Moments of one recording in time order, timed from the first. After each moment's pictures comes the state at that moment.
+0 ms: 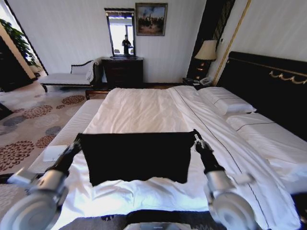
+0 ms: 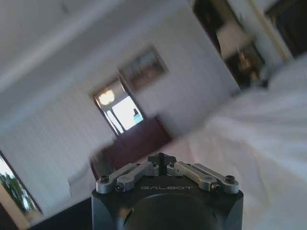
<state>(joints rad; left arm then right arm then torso) 1.51 -1.13 -0.81 -2.40 -1.15 0.33 -0.33 -1.41 0.99 0.35 2.25 1.00 0.08 0.42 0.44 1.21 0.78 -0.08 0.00</state>
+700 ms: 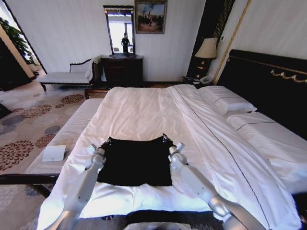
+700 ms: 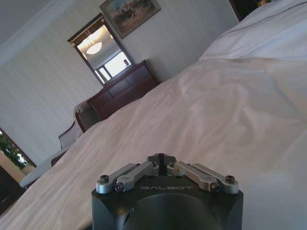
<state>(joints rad) 0.86 -1.20 -0.44 -1.23 -1.00 0.18 -0.02 -0.70 1.25 -0.03 1.13 1.09 0.19 0.06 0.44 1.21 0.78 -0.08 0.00</state>
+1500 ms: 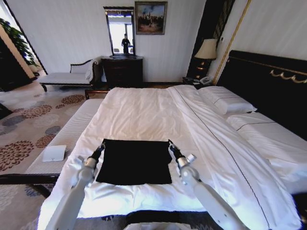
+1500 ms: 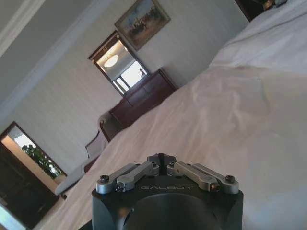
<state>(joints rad) 1.34 -1.17 -0.60 -1.68 -1.08 0.10 0.10 -1.16 1.04 0.11 1.68 1.15 0.22 0.05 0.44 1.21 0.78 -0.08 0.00</state>
